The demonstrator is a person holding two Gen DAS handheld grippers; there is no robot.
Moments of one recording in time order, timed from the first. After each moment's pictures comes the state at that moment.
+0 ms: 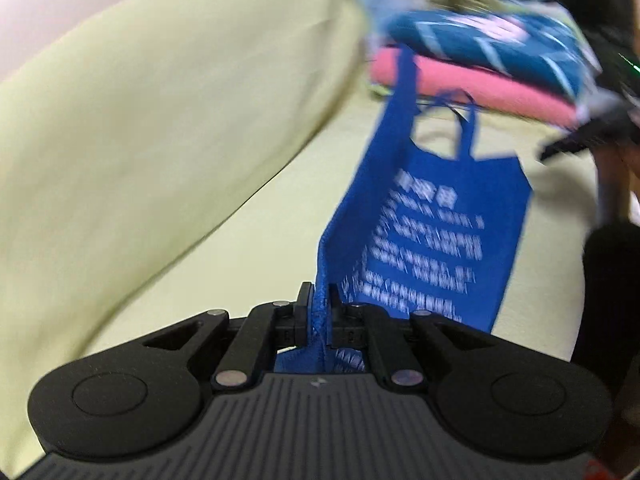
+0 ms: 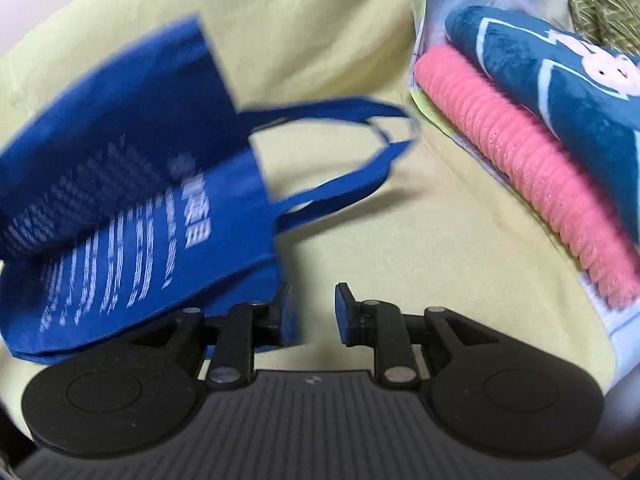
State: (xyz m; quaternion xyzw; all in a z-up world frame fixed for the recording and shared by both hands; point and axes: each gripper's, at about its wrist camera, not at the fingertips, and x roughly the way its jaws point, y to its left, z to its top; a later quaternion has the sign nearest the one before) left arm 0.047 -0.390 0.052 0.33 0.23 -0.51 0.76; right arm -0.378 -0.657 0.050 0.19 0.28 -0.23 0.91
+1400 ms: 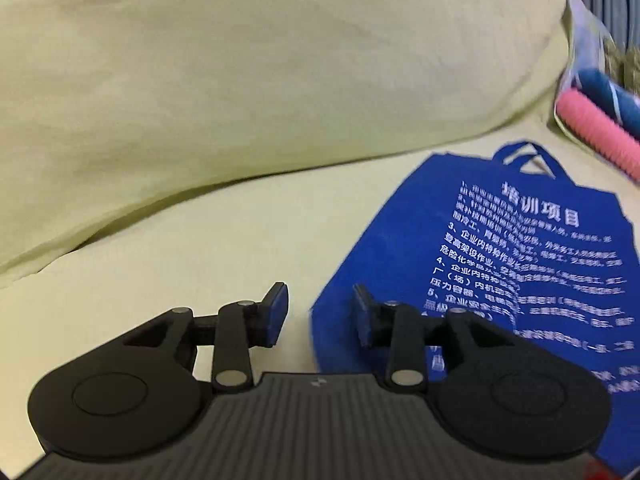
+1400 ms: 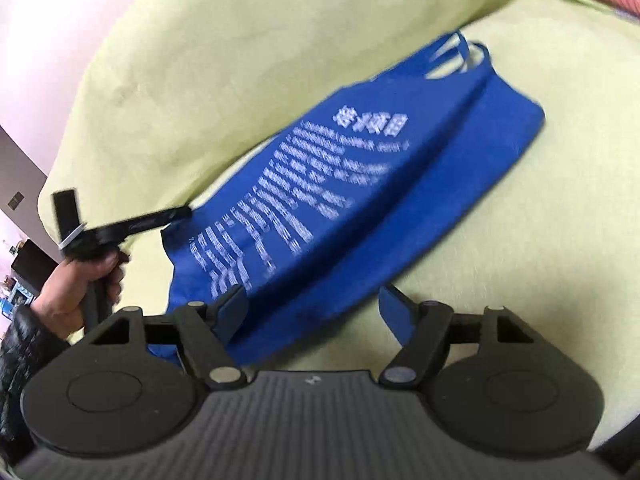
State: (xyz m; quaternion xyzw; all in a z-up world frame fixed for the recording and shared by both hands) left arm 0.216 -0.260 -0.026 0.17 0.30 -0.40 0.85; right arm -0.301 -0.494 0.011 0.33 0.27 -0.08 0.90
